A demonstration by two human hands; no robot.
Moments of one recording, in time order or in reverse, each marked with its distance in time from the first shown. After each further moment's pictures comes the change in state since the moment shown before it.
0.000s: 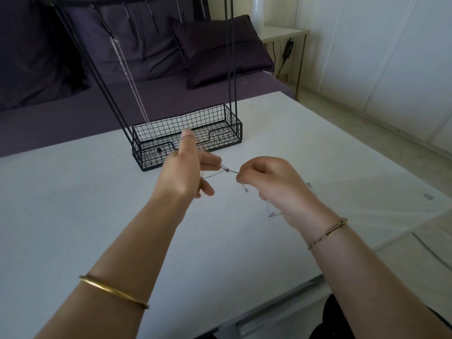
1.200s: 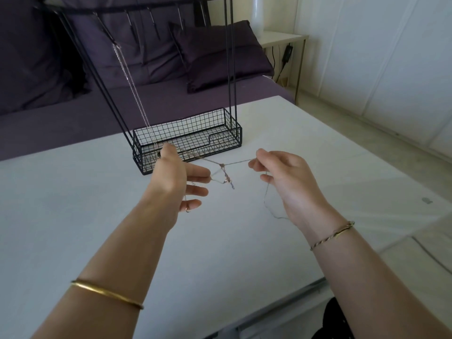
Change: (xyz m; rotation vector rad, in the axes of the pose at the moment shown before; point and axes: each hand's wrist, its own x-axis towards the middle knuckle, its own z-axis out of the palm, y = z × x) left_hand 0.004 -0.002 -0.009 -0.115 0.031 -0.198; right_hand 0.005 0.002 -0.004 0.296 0.195 -0.012
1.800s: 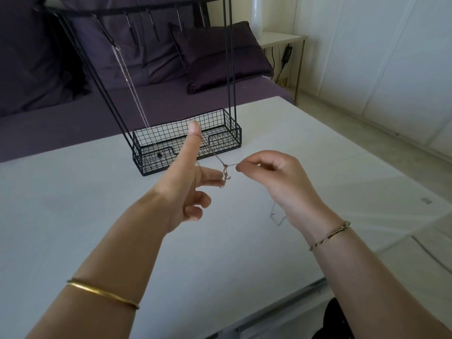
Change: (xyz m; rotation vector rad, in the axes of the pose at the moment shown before) left_hand -0.005 0.005 -0.001 0.127 -0.309 -0.064; right_hand -0.005 -0.005 -0.002 -0.144 -0.128 -0.131
